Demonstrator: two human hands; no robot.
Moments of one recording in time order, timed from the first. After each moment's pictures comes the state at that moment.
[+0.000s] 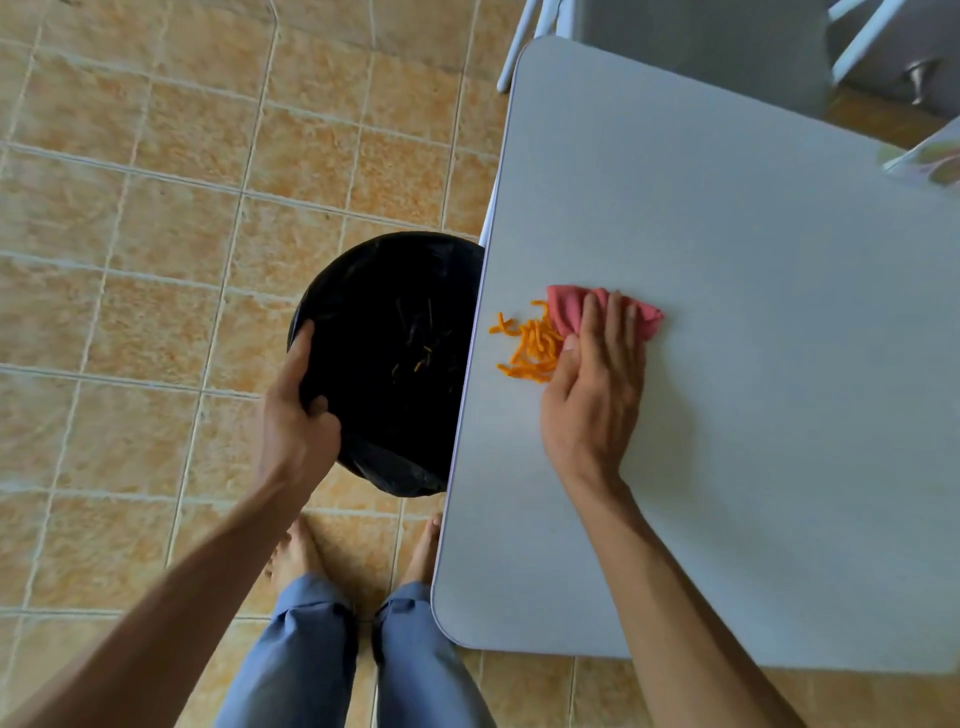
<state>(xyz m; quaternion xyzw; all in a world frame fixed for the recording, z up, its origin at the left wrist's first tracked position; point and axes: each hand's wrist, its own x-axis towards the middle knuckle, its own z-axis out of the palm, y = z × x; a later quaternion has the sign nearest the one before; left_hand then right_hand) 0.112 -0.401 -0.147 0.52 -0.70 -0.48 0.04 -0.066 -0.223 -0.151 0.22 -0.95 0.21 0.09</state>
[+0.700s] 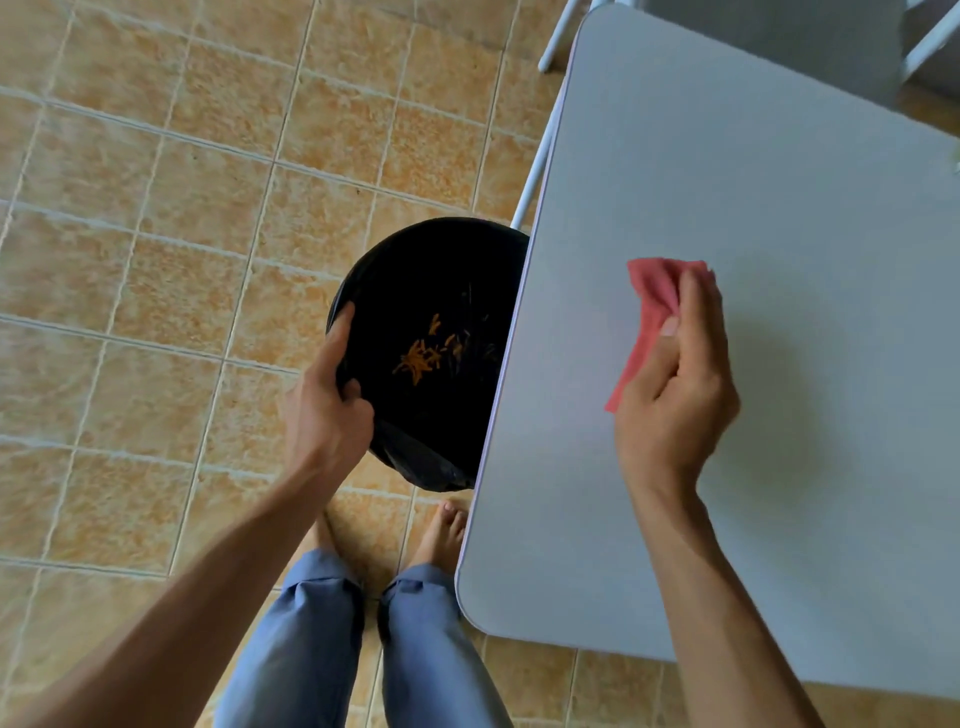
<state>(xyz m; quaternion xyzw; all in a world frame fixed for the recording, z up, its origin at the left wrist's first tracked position) 0.123 -0.396 -0.162 0.52 -0.70 -0.49 0.04 -0.061 -0.217 -0.114 0.19 -0.92 0.32 0.14</state>
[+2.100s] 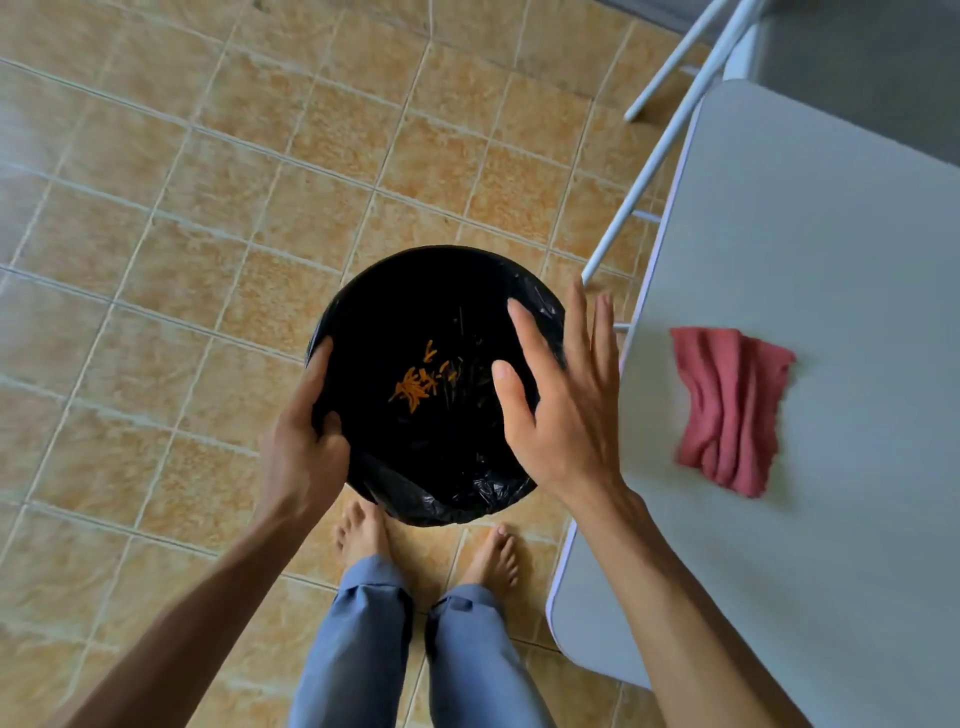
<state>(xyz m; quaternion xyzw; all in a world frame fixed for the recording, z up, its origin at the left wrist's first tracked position) 0.216 -0.449 -0.148 0.56 -0.69 -0.44 0.11 0.021 -0.324 -0.122 0.42 -0.88 0.20 -0.10</state>
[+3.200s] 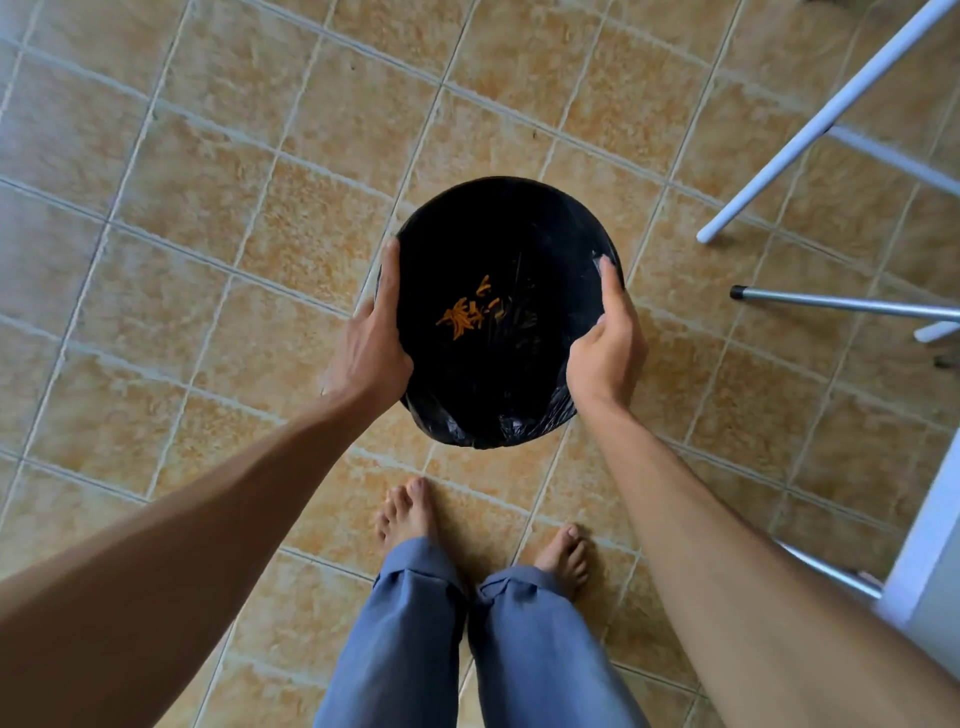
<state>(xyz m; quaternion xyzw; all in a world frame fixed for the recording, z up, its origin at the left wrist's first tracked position) 0.216 -0.548 -0.337 0.49 -0.79 -0.36 -0.04 0.035 -0.415 -0.351 0.15 -0.91 0.33 -0.21</state>
